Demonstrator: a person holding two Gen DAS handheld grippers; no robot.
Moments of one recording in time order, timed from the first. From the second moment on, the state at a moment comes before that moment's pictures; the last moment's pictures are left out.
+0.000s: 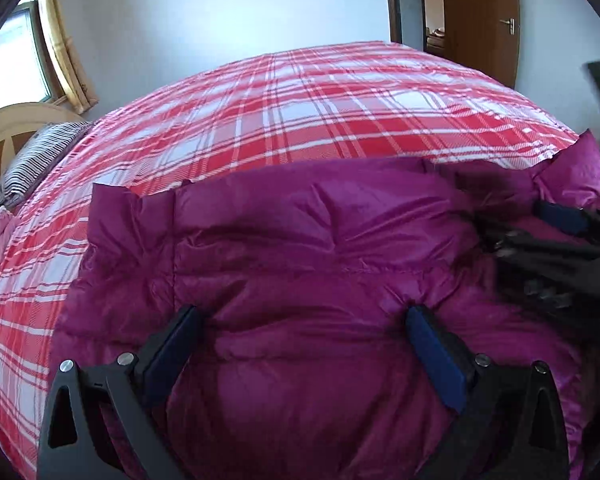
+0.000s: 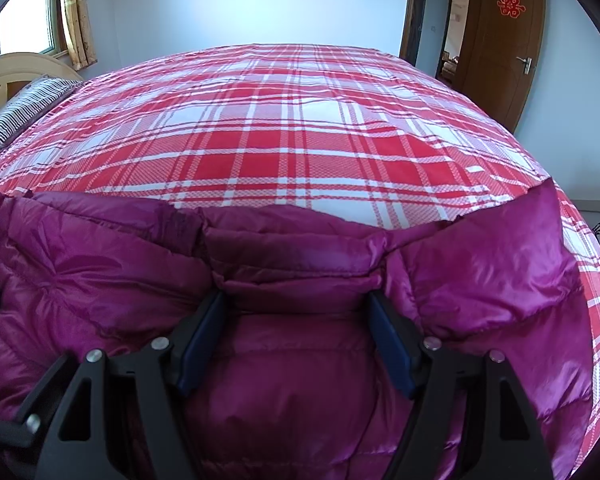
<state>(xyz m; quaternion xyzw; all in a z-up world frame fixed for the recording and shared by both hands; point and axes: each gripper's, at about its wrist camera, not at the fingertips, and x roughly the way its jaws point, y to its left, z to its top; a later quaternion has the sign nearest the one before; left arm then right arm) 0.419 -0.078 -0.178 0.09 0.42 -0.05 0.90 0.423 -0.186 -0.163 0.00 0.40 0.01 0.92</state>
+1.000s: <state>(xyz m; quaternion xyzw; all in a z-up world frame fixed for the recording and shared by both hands) 0.431 0.015 -0.148 0.06 0.40 0.04 0.91 0.406 -0.279 -0.166 0.10 0.39 -0.02 0.91</state>
